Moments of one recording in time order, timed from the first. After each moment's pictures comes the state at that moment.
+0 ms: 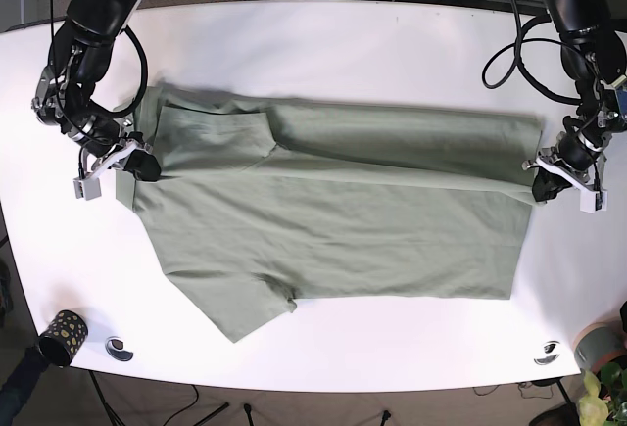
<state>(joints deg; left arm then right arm) -2.0 -21.1 -23.2 74.9 -34.1 -25.9 36.4 5.8 17.3 32.6 73.5 43.9 36.2 -58.2</state>
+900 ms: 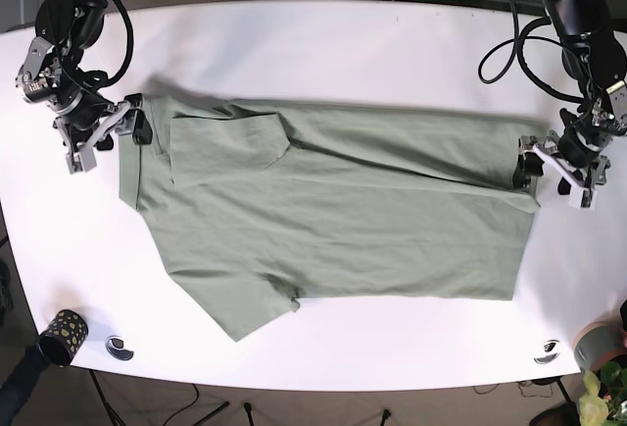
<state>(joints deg) -0.8 -21.3 -23.9 75.1 -20.6 -33.9 33.4 -8.2 18.6 33.1 92.1 31.4 36.4 -57.7</state>
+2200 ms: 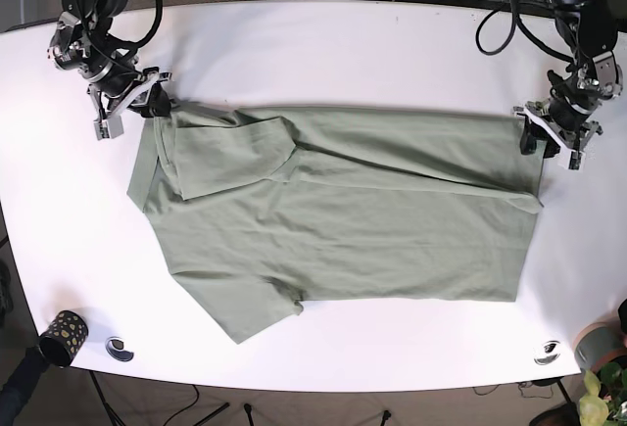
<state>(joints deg) 5.5 -21.4 -21.1 70.9 -15.2 -33.7 22.4 -13.4 14.6 29.4 86.9 32.0 36.1 -49.3</state>
